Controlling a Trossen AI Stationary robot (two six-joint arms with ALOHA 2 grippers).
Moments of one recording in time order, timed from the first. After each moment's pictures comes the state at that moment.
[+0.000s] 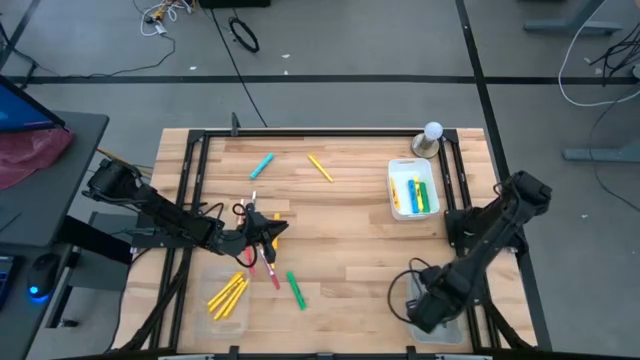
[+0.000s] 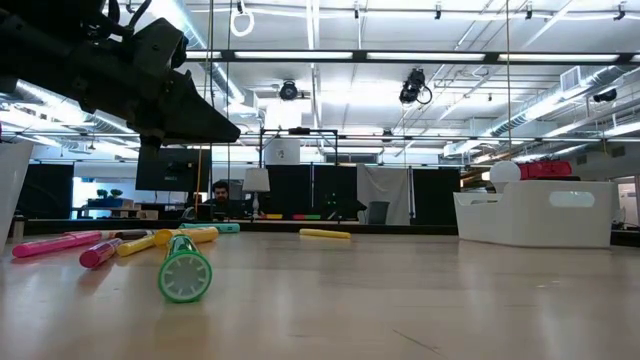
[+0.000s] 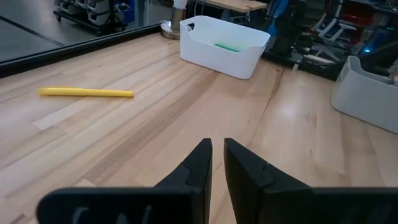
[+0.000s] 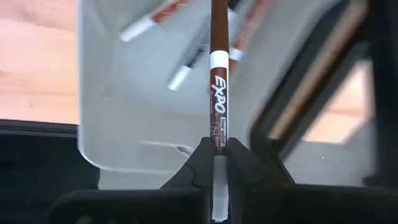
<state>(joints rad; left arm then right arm) -0.42 1.39 0.35 0.68 -0.82 -0.49 0.84 1.61 1.24 -1.13 -0.39 2.17</state>
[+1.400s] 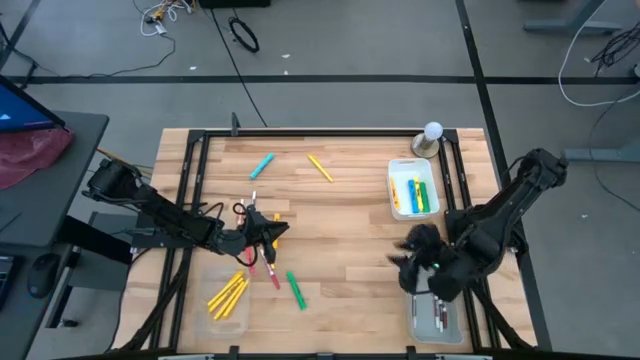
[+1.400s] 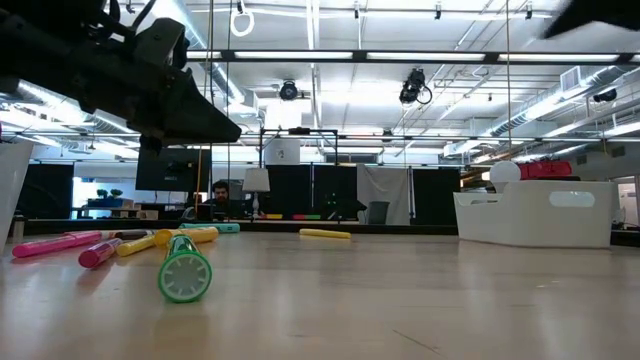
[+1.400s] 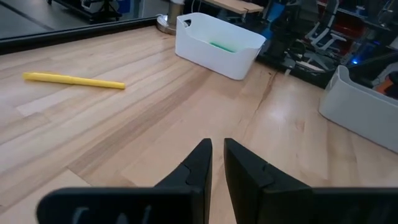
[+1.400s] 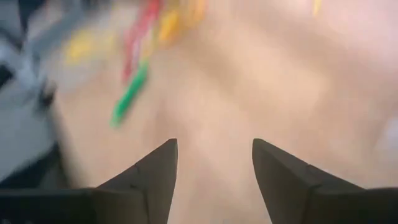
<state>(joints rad) -0.42 1.39 0.35 0.69 -0.79 -0.57 0.78 1.28 1.07 -0.90 0.73 1.34</state>
